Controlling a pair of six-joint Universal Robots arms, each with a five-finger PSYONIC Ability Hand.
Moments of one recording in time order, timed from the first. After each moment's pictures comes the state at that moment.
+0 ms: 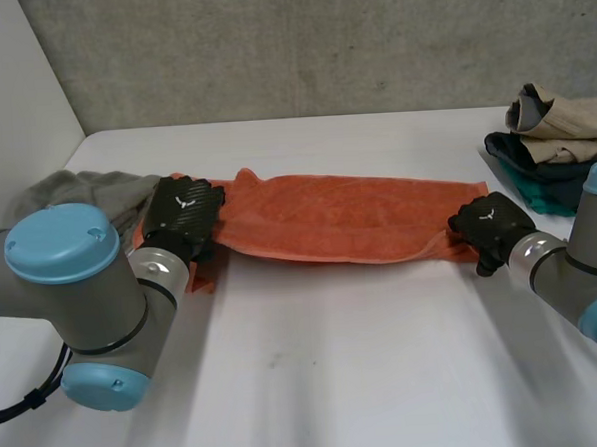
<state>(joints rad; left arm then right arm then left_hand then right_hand) 4.22 -2.03 -1.60 3.53 -1.64 3.54 1.72 -0.88 1.43 -0.15 1.29 2.43 1.14 1.20 1.20 1.20 1.00 0.69 0.69 0.68 0.68 0.51</state>
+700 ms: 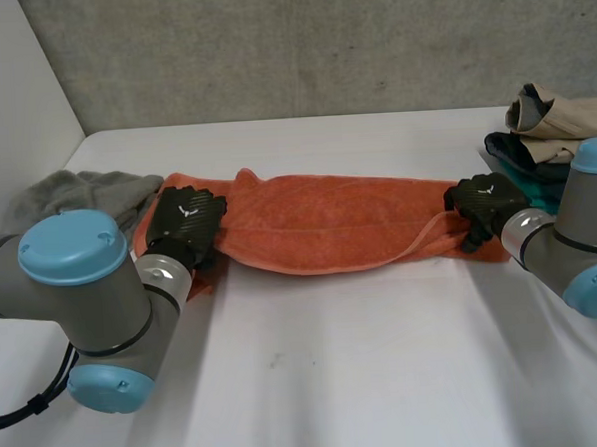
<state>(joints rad) 4.23 -2.06 -1.60 3.53 -1.64 3.54 1.74 -0.81 1.25 -0.10 1.31 2.70 1.14 1.20 1.20 1.20 1.00 0.68 0.68 0.67 0.67 0.48</state>
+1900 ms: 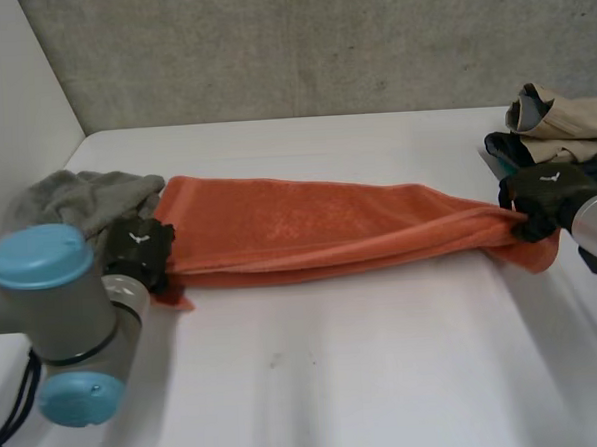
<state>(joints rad) 4.35 -2.04 -1.72 3.53 -1.71 3.60 1.61 -1.14 1.45 0.08 1.27 2.70 1.17 1.20 1.19 1.20 0.96 1.10 1.17 1.19 1.20 0.96</state>
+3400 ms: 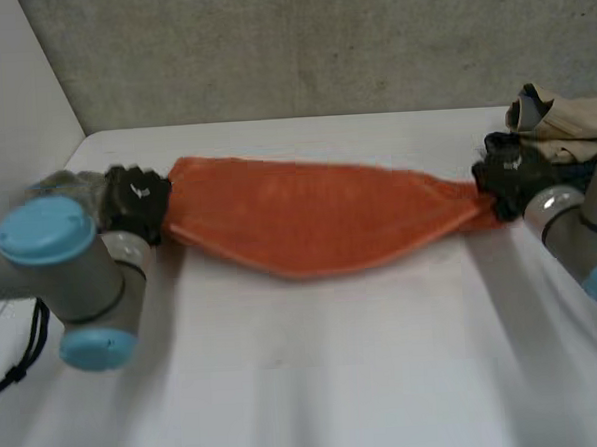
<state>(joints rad) 4.37 -2.16 -1.55 3.66 -1.69 3.80 1.73 -0.97 1.33 -0.14 1.39 2.60 1.17 1.20 1.20 1.20 0.98 1.10 1.17 1.19 1.20 1.02</state>
